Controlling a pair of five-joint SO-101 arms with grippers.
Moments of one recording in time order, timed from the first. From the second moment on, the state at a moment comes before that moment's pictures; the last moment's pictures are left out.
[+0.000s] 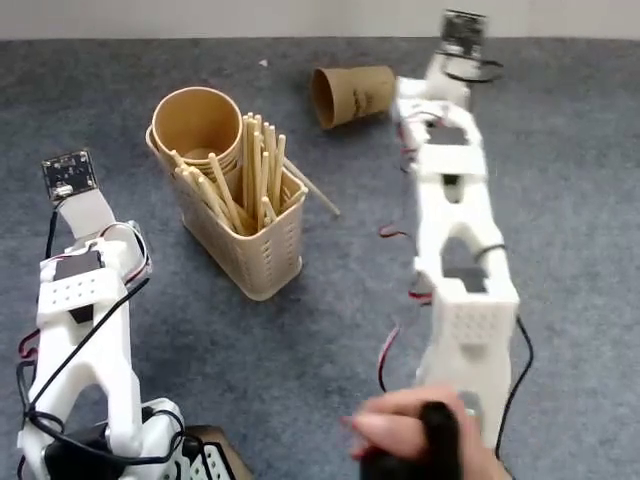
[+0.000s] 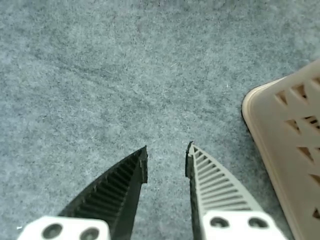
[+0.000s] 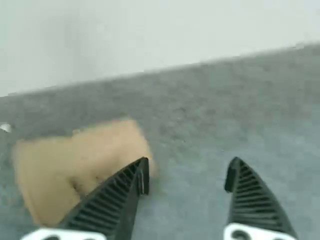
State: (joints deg) left arm -24.7 -26.2 53.6 36.8 9.0; right arm -5.3 39.2 -27.3 18.3 -7.8
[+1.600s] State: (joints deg) left arm -22.0 -26.2 53.8 36.8 9.0; right arm -2.3 61.6 -94.5 84.0 13.2
